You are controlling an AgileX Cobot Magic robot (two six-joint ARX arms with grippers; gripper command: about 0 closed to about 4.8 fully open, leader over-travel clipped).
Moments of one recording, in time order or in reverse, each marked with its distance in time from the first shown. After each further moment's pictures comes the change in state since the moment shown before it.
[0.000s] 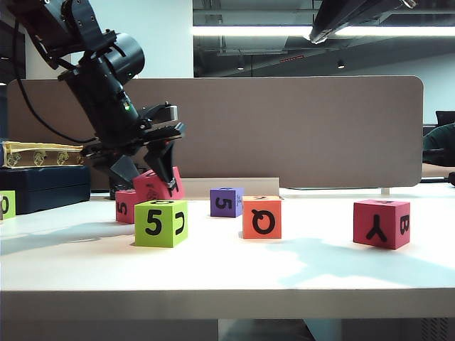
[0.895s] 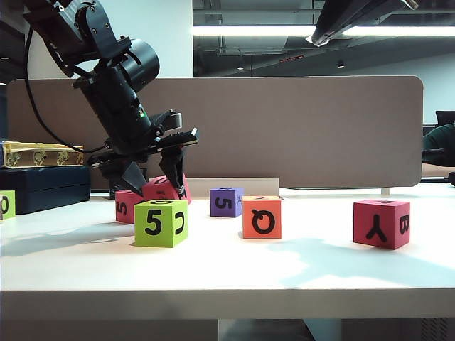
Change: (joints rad) left arm -0.043 0.031 0.002 0.022 -0.063 -0.152; right arm 0.000 0.000 0.000 -0.019 0.000 0.000
